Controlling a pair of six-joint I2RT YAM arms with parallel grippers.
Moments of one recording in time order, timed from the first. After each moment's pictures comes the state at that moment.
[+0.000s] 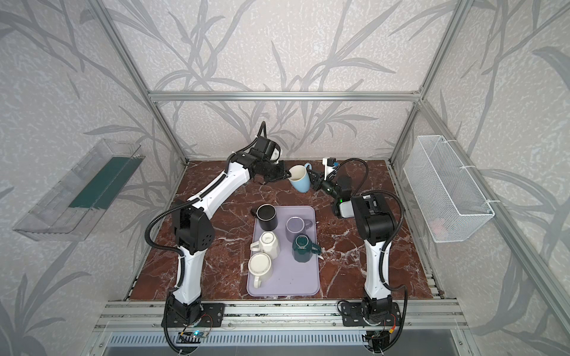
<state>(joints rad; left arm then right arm) -0.50 2.14 2.11 -0.83 0.29 -0.57 0.19 2.16 1.10 1.22 -0.65 0.55</state>
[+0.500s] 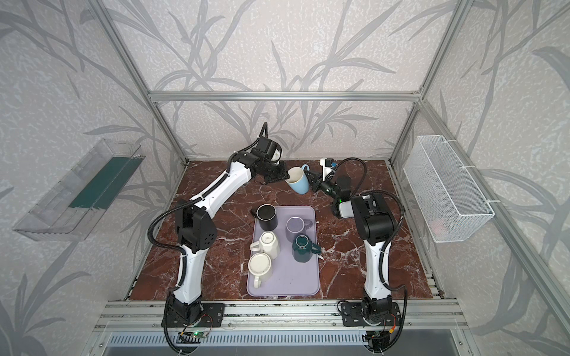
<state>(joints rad) -0.50 2.17 2.16 -0.88 0.27 -0.54 0.20 2.15 1.10 1.22 -0.69 0.51</state>
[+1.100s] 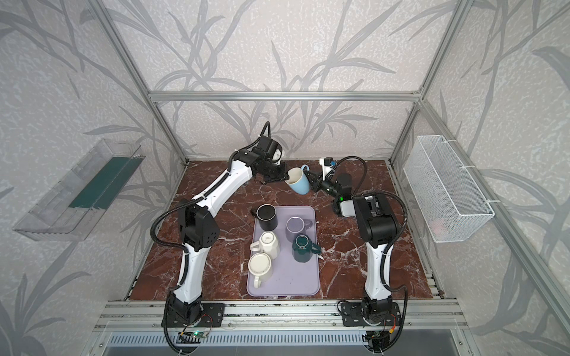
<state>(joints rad) -0.49 2.21 2.24 -0.96 0.30 -0.44 0.20 2.09 1.10 1.08 -0.73 0.44</state>
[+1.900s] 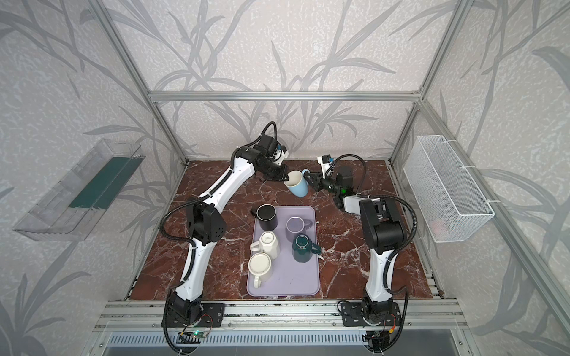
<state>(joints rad) -0.47 2.34 2.42 -1.09 0.34 -0.24 0.18 2.01 1.14 0.73 -0.80 0.34</state>
